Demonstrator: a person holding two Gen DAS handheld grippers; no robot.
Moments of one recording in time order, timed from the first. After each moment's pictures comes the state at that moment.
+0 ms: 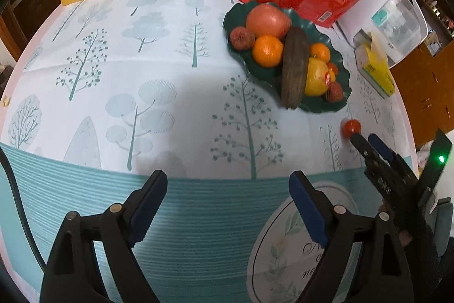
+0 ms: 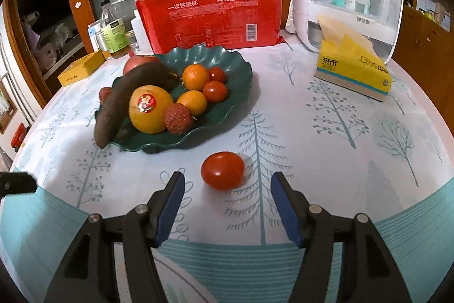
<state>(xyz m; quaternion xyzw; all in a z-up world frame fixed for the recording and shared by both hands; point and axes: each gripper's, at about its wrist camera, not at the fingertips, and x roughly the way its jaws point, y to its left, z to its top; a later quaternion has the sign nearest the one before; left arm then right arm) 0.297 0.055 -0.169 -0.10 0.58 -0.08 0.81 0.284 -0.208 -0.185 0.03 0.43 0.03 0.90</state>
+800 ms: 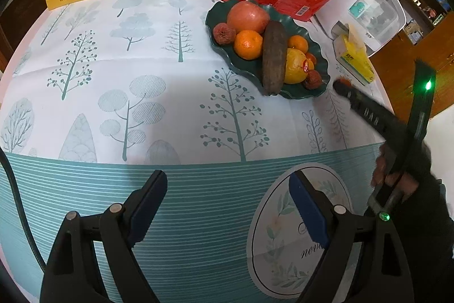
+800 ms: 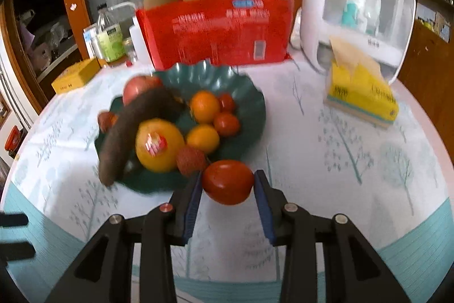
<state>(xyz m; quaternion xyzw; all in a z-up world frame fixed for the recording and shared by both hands) 0.282 0.064 -0.162 -0.10 0.57 -0.14 0.80 0.321 -0.183 -0.158 0.01 0.42 0.02 0.91</state>
